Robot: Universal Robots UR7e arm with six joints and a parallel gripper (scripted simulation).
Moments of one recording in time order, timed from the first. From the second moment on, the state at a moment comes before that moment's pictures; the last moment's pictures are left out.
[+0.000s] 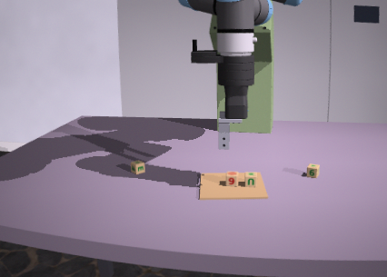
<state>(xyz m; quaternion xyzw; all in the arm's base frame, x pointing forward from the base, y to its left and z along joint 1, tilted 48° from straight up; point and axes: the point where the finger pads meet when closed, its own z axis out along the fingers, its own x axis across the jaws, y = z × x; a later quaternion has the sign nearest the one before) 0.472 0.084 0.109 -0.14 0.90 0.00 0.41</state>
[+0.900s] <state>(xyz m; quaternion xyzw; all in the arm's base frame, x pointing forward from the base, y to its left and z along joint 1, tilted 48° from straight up) 0.482 -0.053 0.088 -0.36 0.84 -0.10 0.39</state>
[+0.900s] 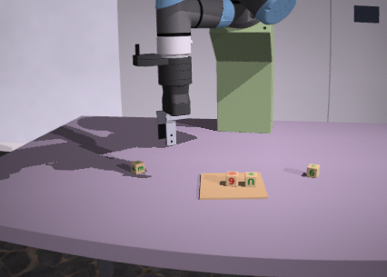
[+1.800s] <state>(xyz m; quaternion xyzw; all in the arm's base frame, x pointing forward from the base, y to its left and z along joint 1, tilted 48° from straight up) 0.487 -0.134 0.076 -0.48 0.78 -0.16 0.38</state>
